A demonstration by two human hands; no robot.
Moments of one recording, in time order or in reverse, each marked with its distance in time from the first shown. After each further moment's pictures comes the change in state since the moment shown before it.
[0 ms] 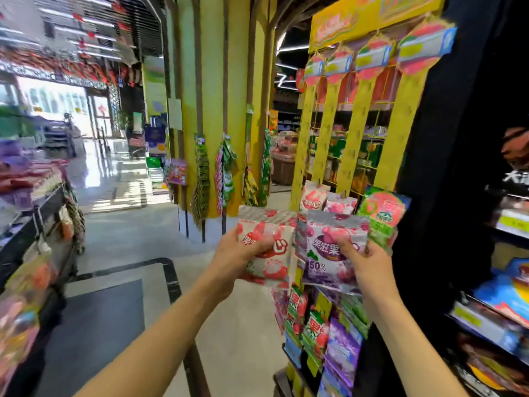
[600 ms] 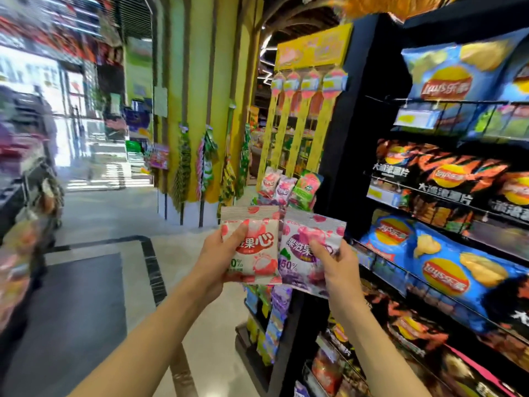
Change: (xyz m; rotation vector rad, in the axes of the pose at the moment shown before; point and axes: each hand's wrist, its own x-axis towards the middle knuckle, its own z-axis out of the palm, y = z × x) left_hand -0.262 0.042 0.072 -0.183 -0.011 -0.064; right_hand -0.216 -0.082 -0.125 -0.075 -0.041 -0.040
